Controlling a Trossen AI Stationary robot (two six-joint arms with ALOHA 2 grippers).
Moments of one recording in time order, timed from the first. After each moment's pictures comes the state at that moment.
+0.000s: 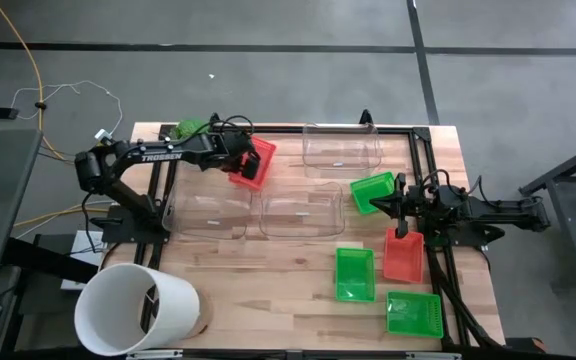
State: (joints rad) left arm 0.59 1.52 0.98 -0.71 -0.30 -0.71; right arm 0.00 0.01 0.01 0.03 0.10 0.08
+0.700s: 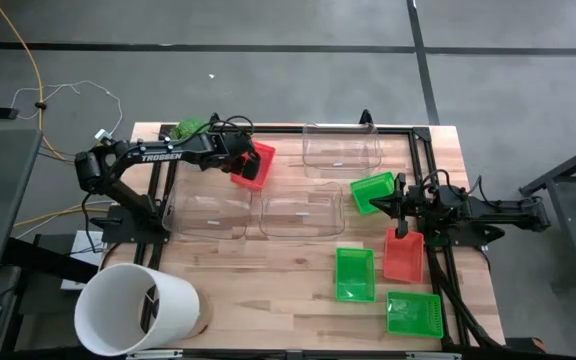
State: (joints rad) left arm 0.59 1.52 0.98 -0.70 -0.28 -0.70; right arm 0.00 0.01 0.01 0.03 0.10 0.08
